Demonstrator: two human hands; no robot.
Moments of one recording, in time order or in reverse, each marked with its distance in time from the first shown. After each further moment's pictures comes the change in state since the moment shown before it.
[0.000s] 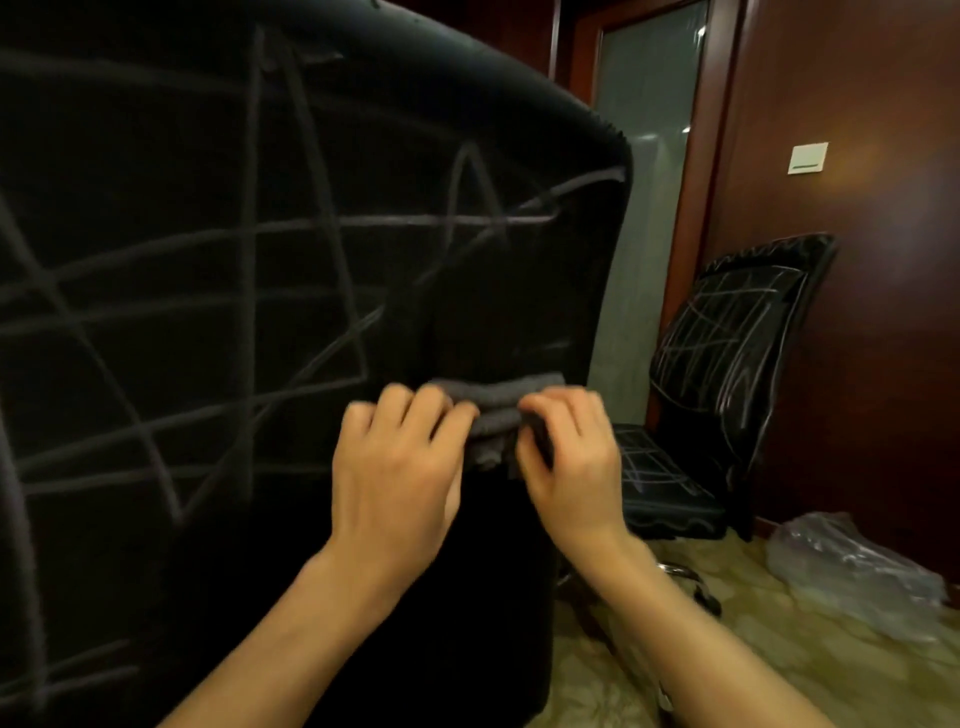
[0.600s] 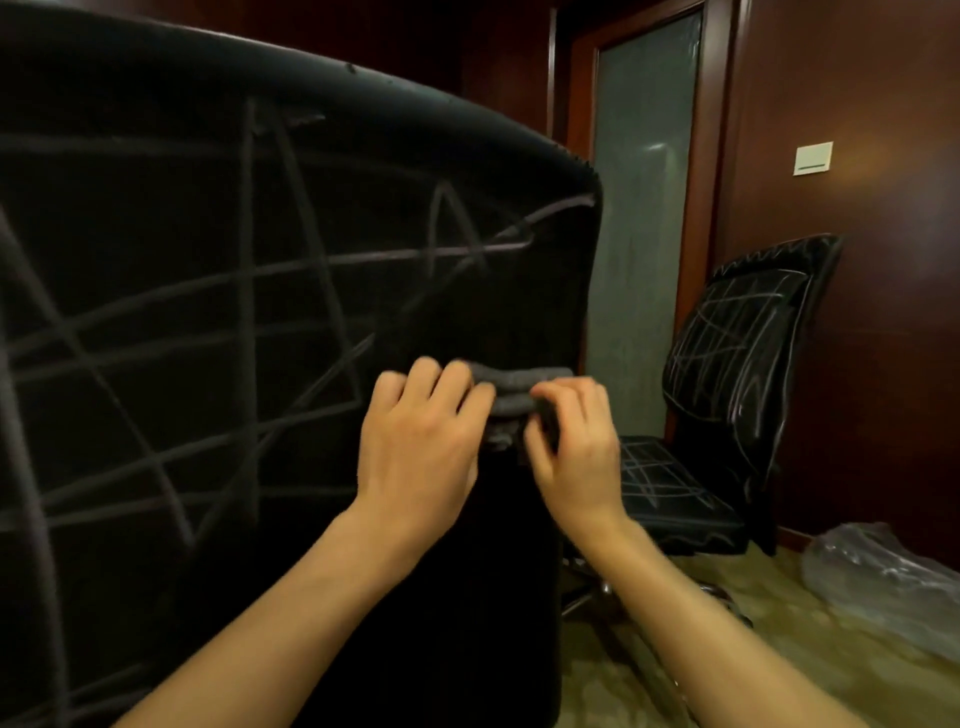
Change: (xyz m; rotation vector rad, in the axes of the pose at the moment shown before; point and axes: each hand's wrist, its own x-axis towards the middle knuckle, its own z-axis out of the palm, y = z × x) left_hand 0.045 0.014 0.005 0.107 -0.032 0.094; right_hand 0.018 0.025 0.004 0.071 0.073 0.058
